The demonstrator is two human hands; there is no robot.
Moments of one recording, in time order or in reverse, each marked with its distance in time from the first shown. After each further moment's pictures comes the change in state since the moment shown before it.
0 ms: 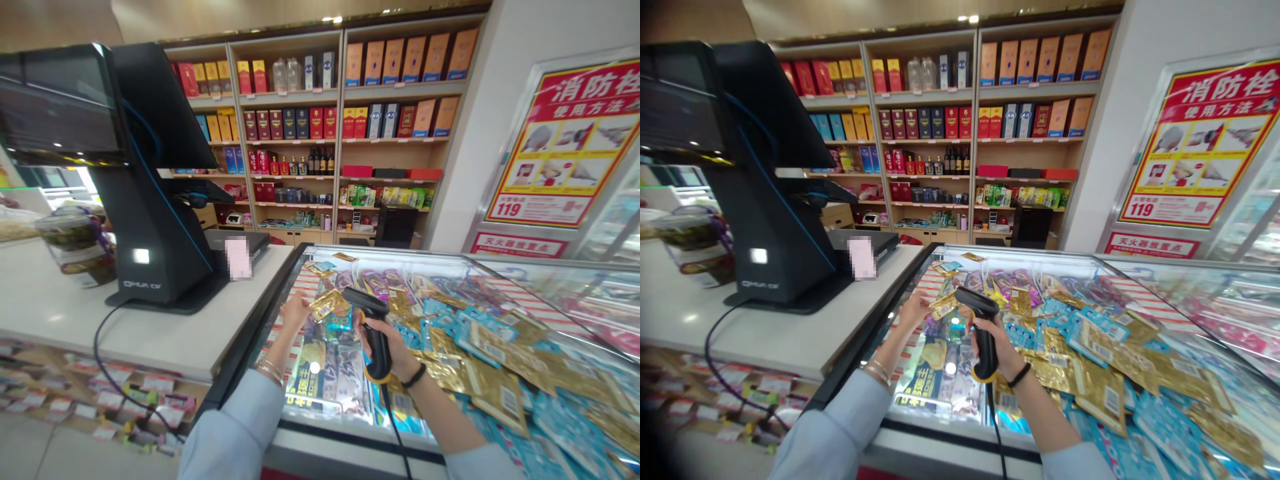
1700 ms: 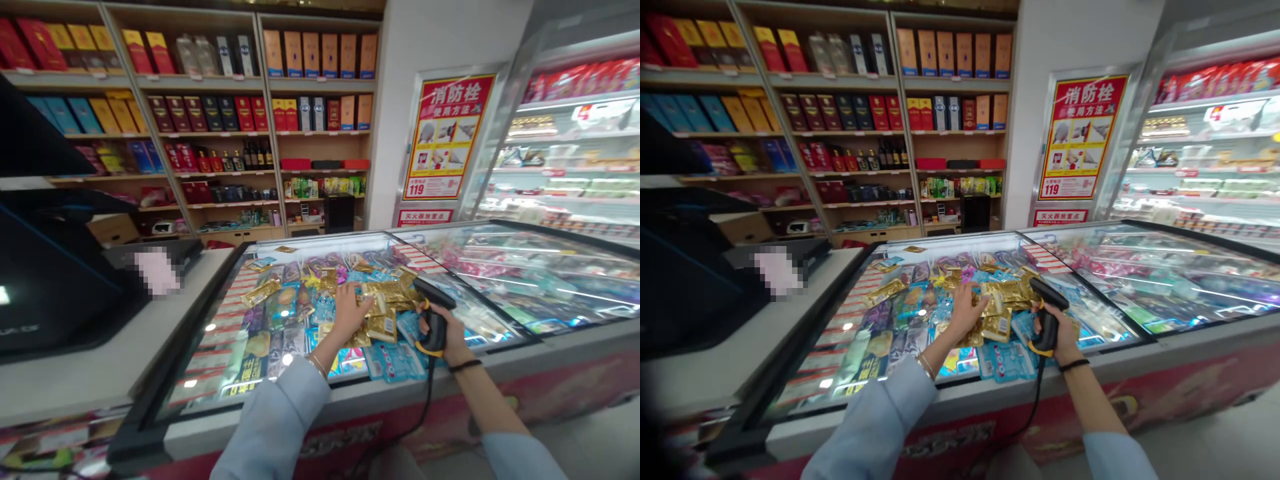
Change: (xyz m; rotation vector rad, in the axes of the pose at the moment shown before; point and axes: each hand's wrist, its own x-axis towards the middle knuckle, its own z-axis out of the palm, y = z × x) left_hand -0.150 0.233 0.115 -0.542 -0.088 0.665; right_hand -0.197 -0.103 -0.193 0.024 0.680 -0.255
